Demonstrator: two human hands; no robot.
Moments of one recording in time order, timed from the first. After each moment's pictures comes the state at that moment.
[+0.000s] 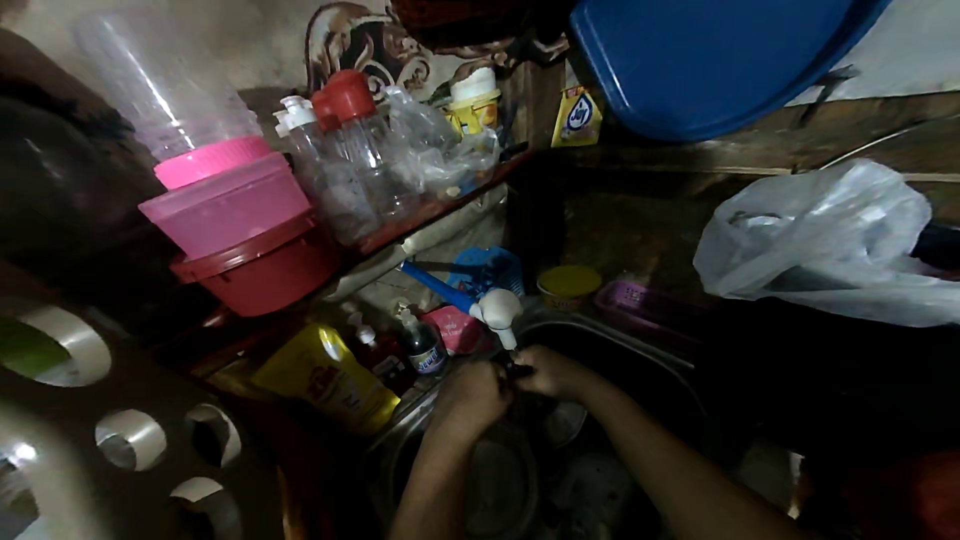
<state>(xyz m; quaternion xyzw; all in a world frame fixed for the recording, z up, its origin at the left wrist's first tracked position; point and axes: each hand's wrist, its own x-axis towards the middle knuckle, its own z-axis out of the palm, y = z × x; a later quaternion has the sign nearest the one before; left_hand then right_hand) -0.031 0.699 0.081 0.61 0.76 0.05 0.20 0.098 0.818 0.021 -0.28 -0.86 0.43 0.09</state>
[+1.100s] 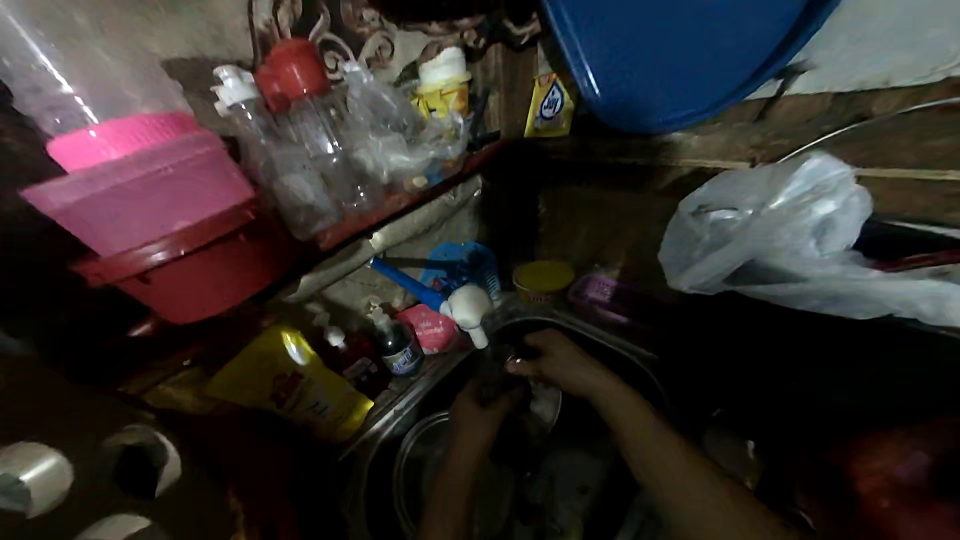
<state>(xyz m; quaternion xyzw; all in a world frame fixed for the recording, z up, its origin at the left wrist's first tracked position) -0.010 0.698 -0.007 0.43 0.74 0.39 0.35 0.140 0.815 0.034 -0.37 -0.79 0.46 0.17</state>
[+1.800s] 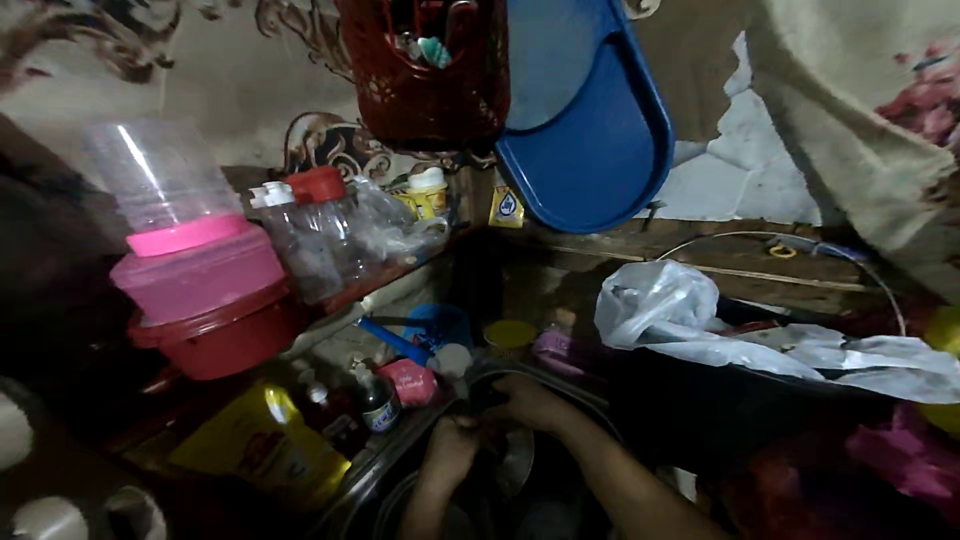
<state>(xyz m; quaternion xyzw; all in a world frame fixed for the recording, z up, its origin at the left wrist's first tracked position) -0.023 0.714 0.024 0.53 0.67 0.39 0.36 0.136 0.807 0.077 -0.40 -0.81 0.42 0.08</state>
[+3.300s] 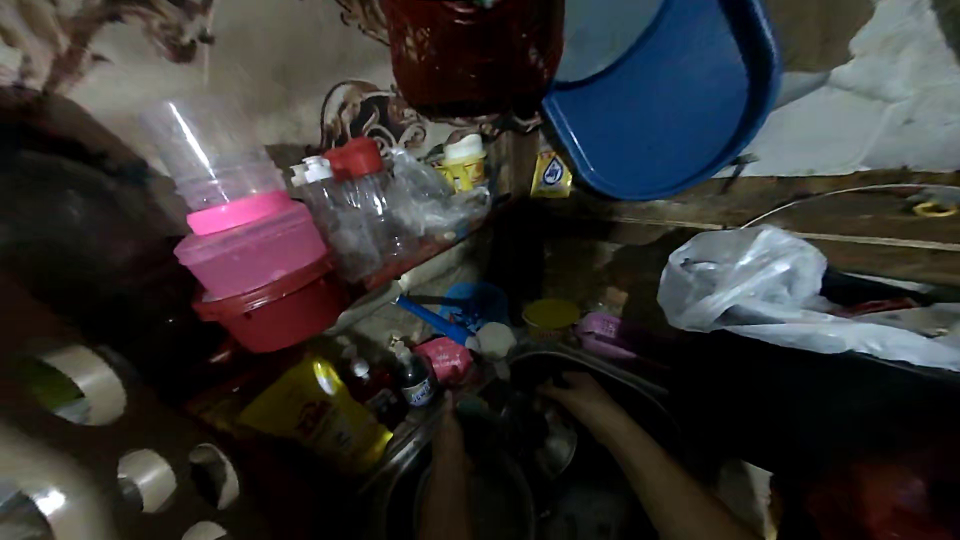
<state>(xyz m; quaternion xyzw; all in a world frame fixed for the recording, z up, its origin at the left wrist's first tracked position) -0.052 0.707 -0.011 0.12 0.62 0.64 0.43 0.140 0.795 0.023 -0.47 -0.61 0.58 0.27</state>
